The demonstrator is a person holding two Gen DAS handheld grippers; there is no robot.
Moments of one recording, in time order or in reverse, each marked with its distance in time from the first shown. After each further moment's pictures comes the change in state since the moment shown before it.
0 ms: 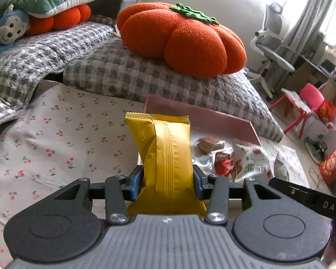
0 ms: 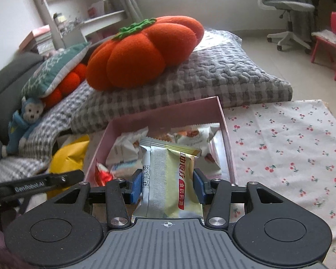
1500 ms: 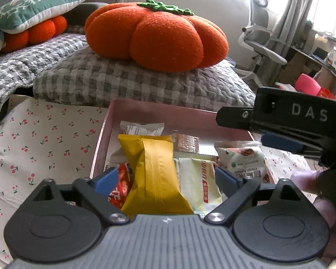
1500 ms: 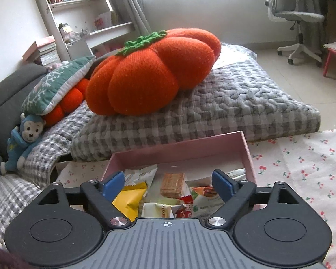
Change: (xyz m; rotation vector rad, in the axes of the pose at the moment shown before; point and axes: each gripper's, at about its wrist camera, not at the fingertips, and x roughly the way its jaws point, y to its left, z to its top) left arm 0.034 -0.044 -0.010 0.114 -0.045 0.004; right arm 0.047 0.013 0.042 -0.026 -0.073 0.030
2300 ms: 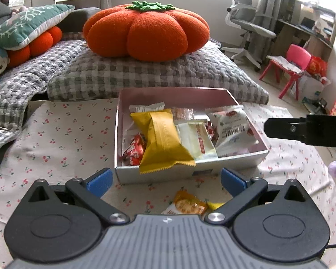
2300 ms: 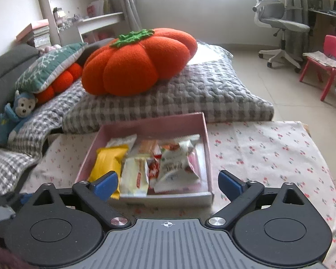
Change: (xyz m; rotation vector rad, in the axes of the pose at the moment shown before) left arm -0.056 -0.004 -0.023 0.151 0.075 0.034; right arm -0.087 0.002 -0.031 -0.072 0.056 -0.141
